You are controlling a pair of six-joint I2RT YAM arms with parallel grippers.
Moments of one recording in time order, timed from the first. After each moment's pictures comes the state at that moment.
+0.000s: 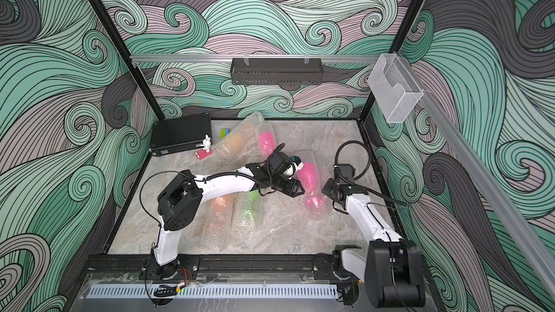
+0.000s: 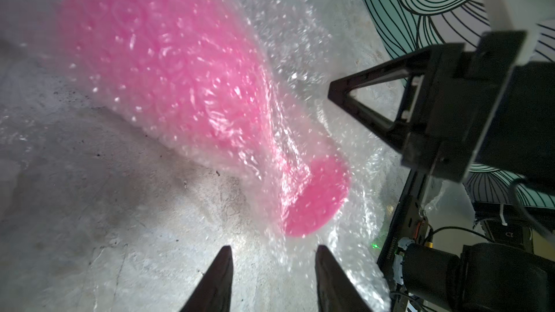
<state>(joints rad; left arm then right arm) -0.95 2.03 1.51 -0.31 0.34 -0.46 -0.01 1.13 0.60 -0.49 0.07 0.60</state>
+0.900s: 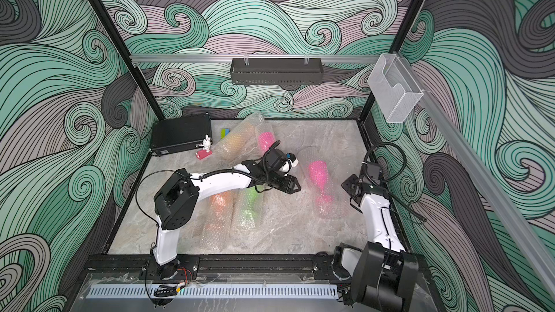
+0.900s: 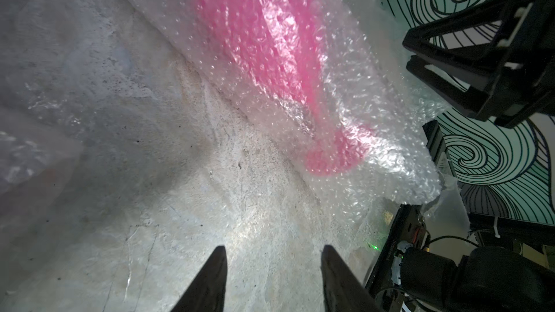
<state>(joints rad) -0.91 2.00 1.50 -0.35 0.34 -0.50 -0.30 1.12 0.67 -0.54 -0.08 0.57</state>
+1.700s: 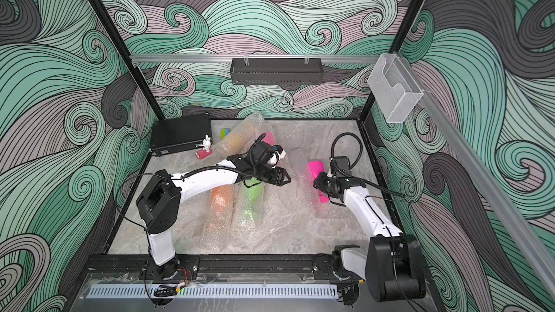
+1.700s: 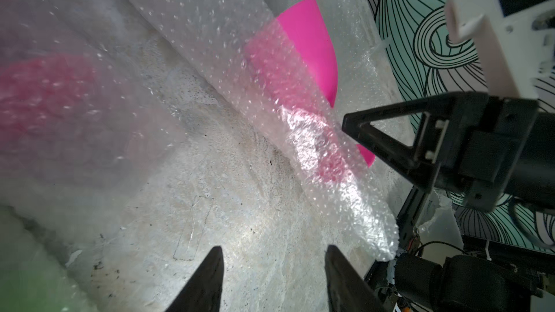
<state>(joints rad) -0.82 1.86 1.42 -0.39 0.31 -0.52 0.11 1.21 0.71 -0.52 -0.15 0.52</state>
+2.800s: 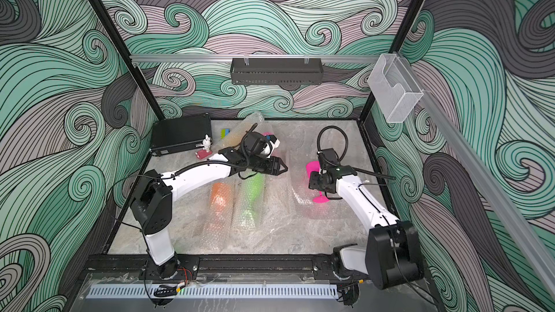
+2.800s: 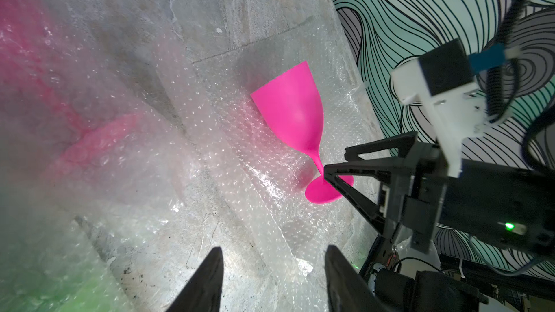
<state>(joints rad) -0.77 1.84 1.47 -0.40 0.35 -0.54 0.22 1.33 0.87 -0.74 0.04 0.35</state>
